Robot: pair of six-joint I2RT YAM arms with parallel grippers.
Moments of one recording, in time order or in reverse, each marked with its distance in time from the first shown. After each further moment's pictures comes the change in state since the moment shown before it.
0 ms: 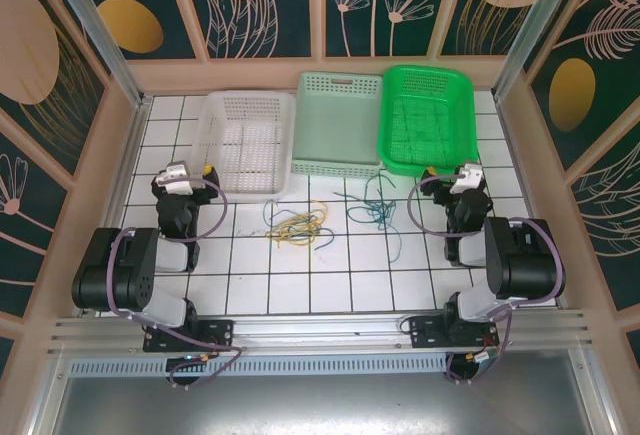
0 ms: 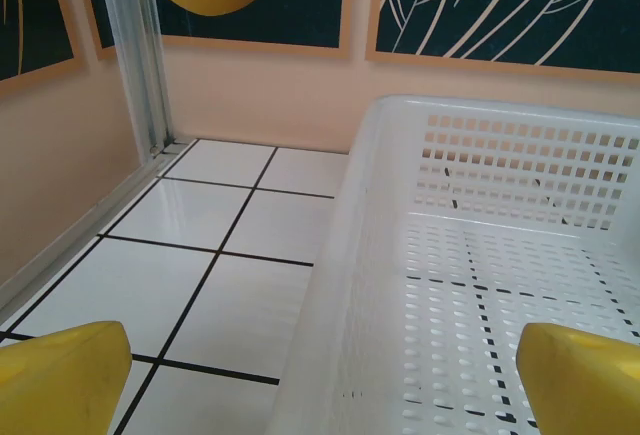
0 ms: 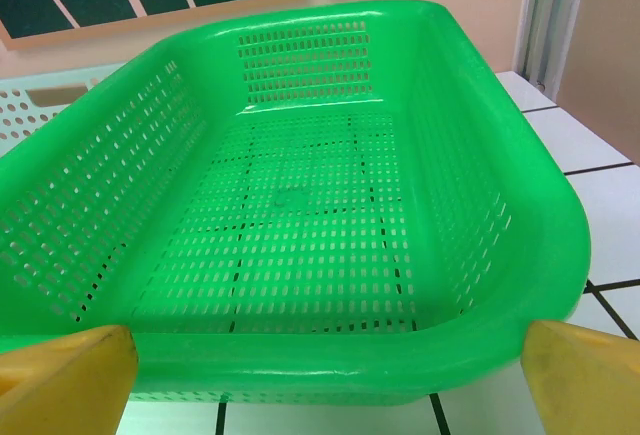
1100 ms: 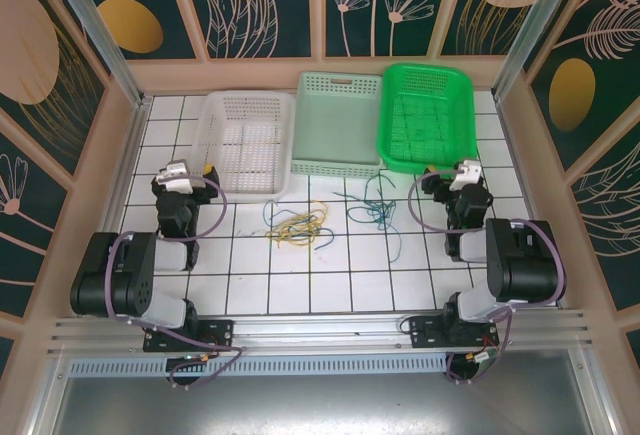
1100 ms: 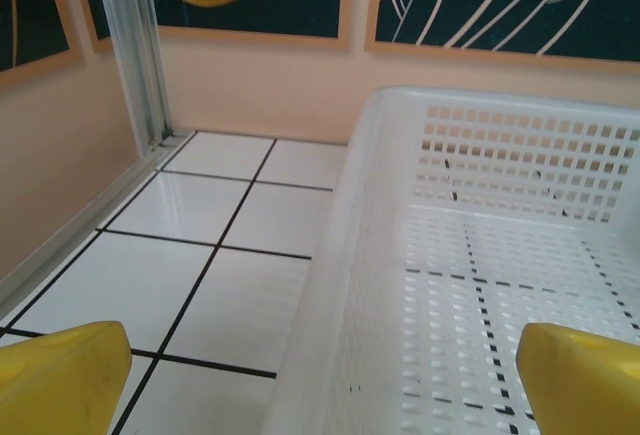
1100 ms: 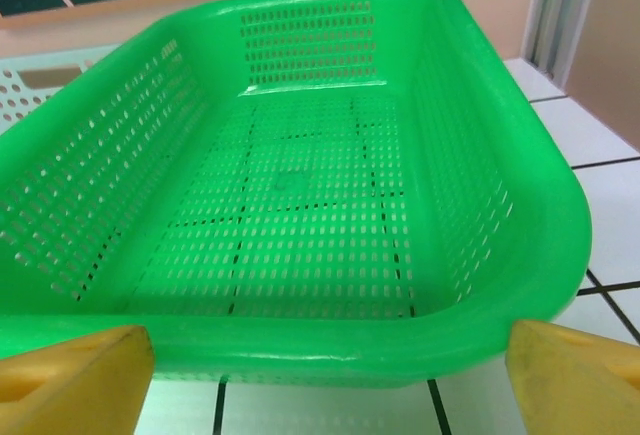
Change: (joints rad) left arm 0.000 -0.056 0.028 -0.117 0.005 0.000; right arm -0.002 -0.035 0.076 -0.173 -0.024 -0.016
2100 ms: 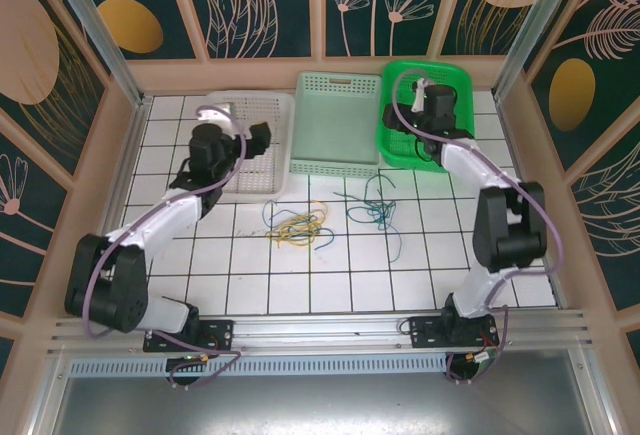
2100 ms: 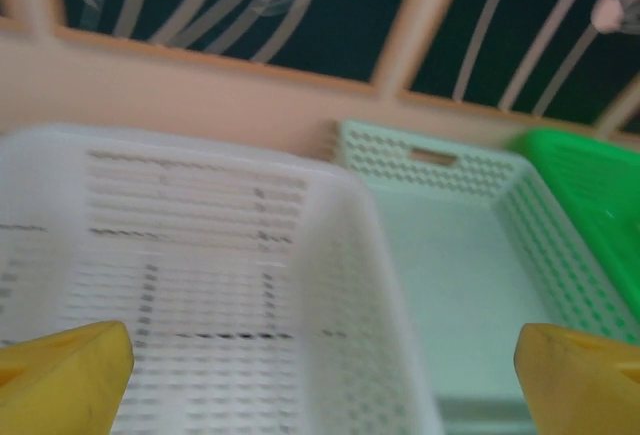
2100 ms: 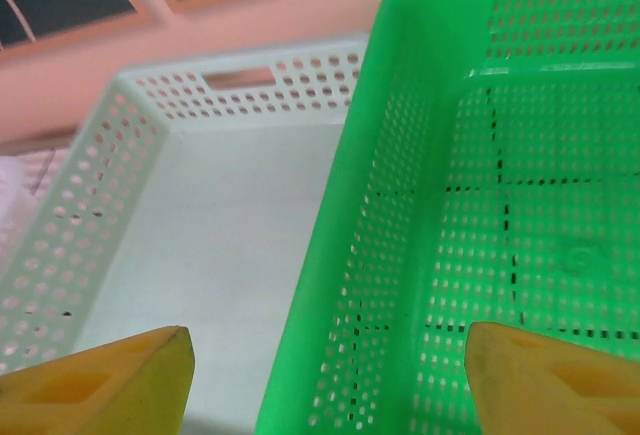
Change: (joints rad) left arm -0.308 -0.008 0.620 -0.798 0.133 -0.256; right arm 0.223 0.274 0.985 -1.040 -0.101 0.166
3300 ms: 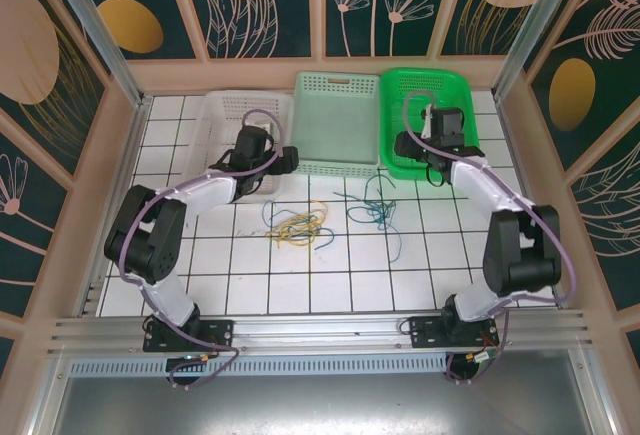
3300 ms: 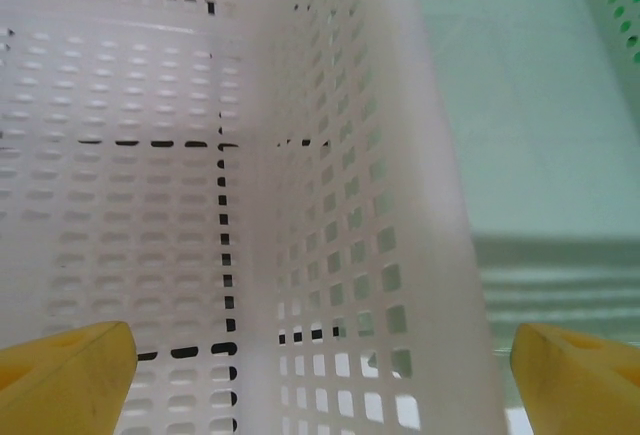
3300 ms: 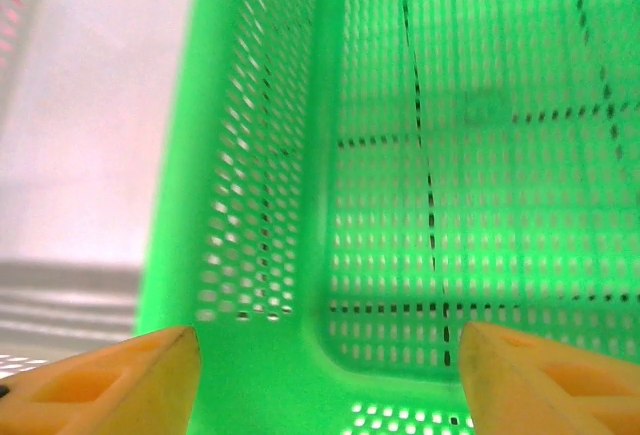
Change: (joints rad) left arm -0.107 0.285 0.148 -0.228 -0.040 -0.055; right arm -0.020 -0.232 -0.212 -0.180 0.065 -0.018
